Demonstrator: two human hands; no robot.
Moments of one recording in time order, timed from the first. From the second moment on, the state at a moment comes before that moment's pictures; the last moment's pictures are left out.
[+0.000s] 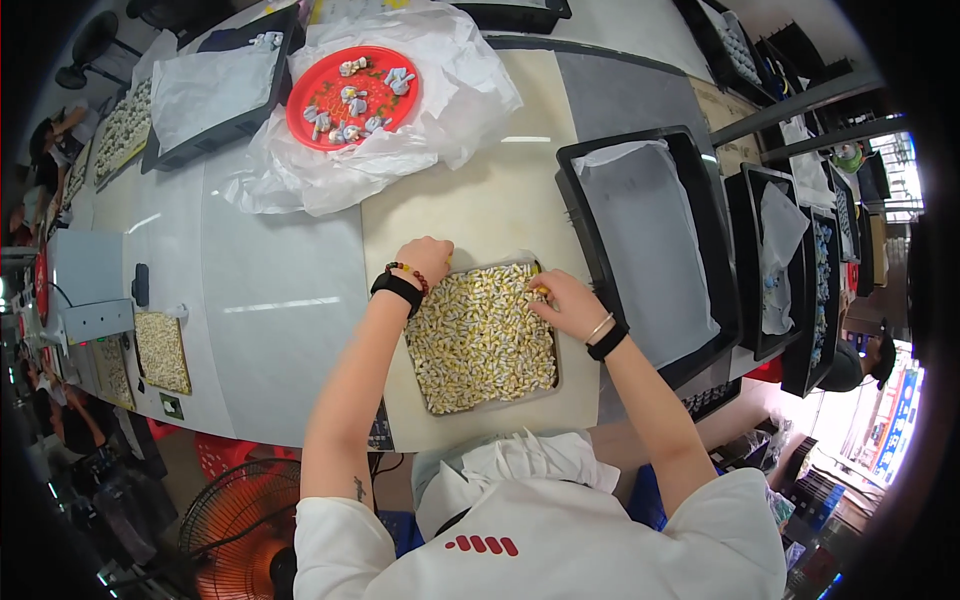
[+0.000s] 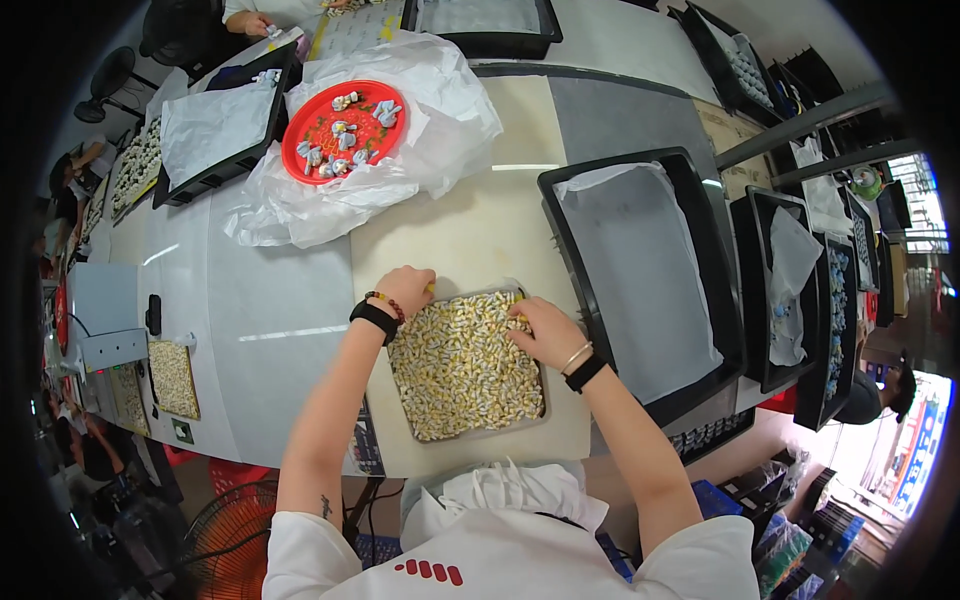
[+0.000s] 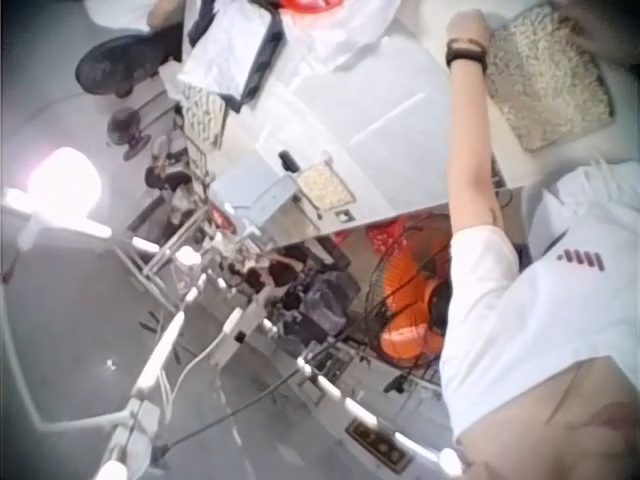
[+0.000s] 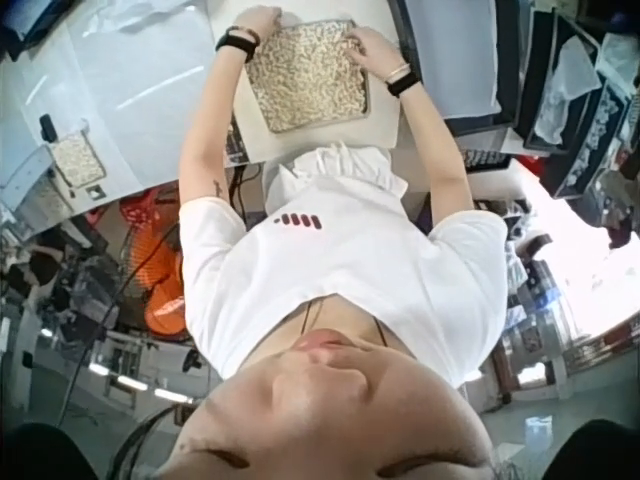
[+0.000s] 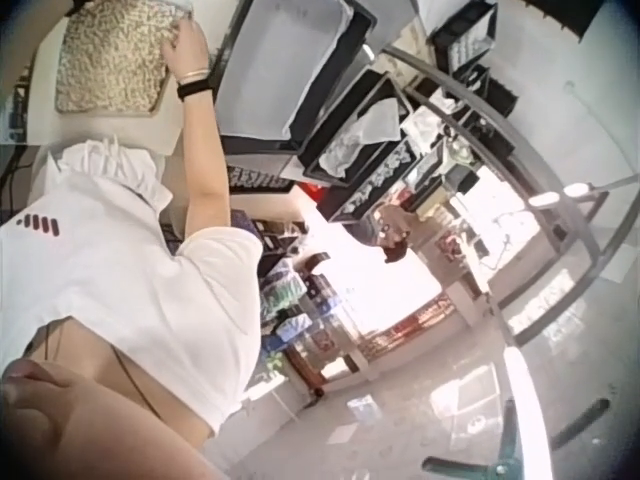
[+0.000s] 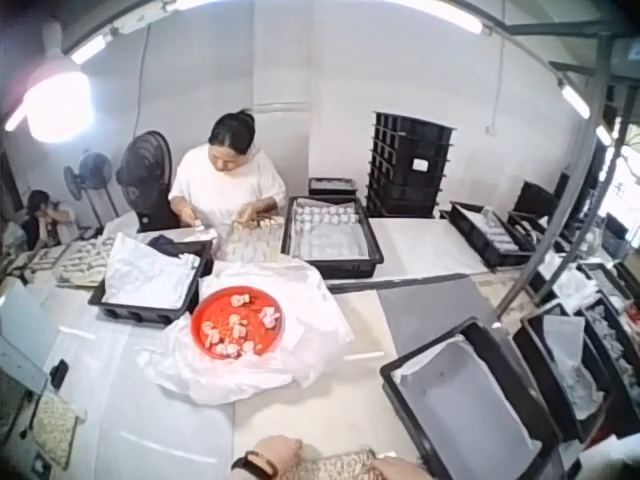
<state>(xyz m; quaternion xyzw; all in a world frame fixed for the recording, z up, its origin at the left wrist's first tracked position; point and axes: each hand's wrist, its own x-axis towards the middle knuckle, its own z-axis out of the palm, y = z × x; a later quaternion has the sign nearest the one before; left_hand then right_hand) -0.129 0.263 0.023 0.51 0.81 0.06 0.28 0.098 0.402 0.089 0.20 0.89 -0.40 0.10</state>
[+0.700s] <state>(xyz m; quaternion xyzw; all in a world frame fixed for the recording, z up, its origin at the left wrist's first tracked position) 0.015 0.168 0.049 0.50 0.78 0.35 0.13 0.159 0.298 0.042 0.06 0.97 -0.25 -0.04</state>
